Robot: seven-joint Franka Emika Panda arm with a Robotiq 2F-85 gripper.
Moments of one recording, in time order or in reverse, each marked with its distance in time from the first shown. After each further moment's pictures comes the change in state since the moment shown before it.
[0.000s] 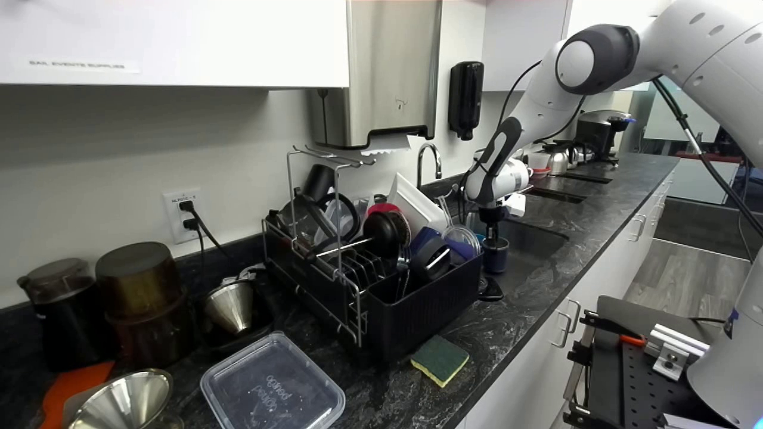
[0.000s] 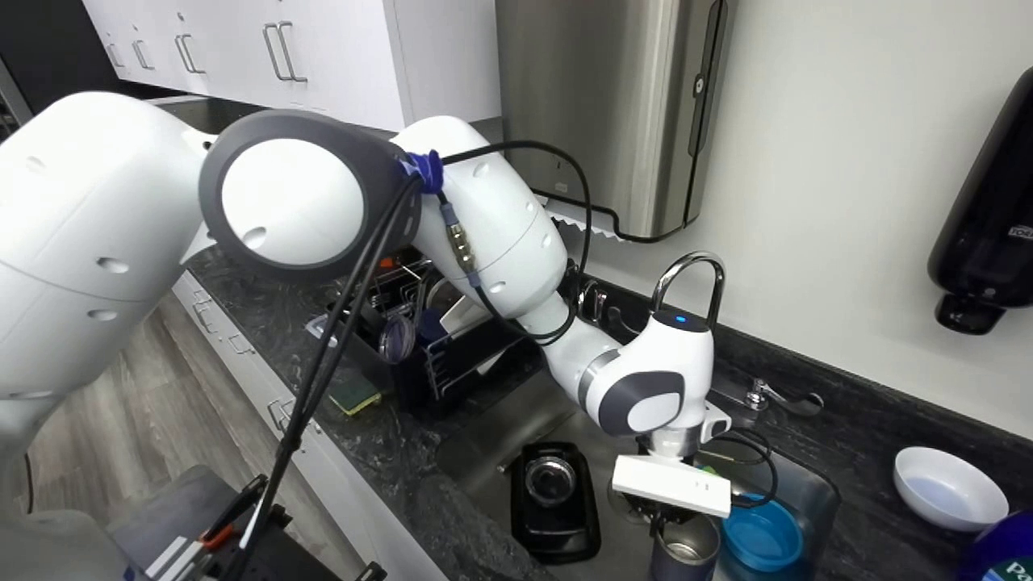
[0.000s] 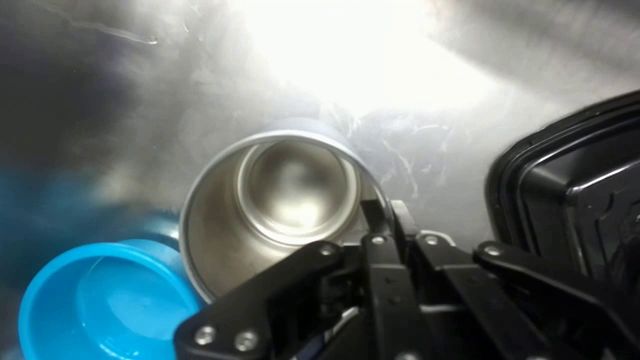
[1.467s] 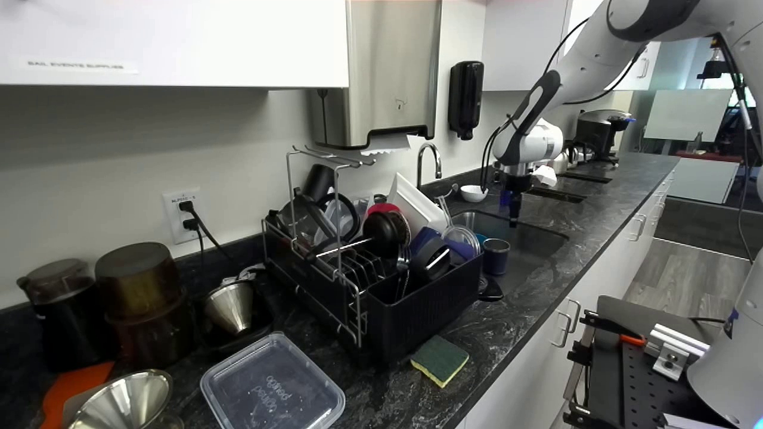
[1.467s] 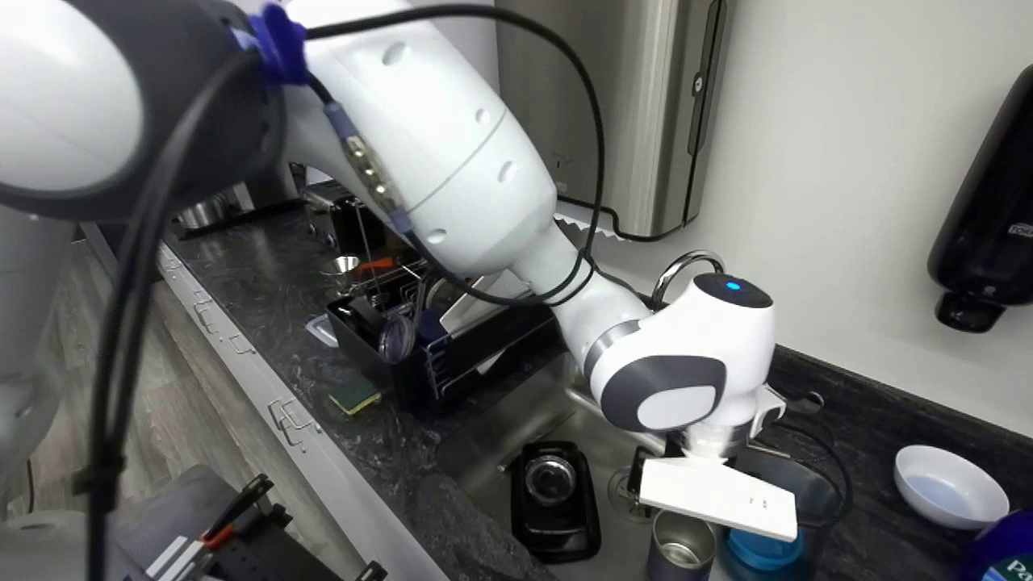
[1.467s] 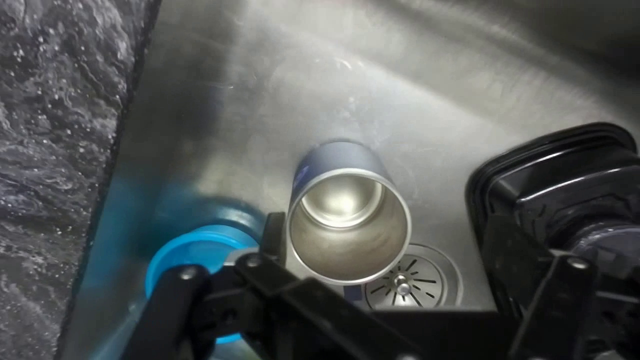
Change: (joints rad) arm -0.190 -0.282 0.079 -0.188 0.057 0.004 -0.219
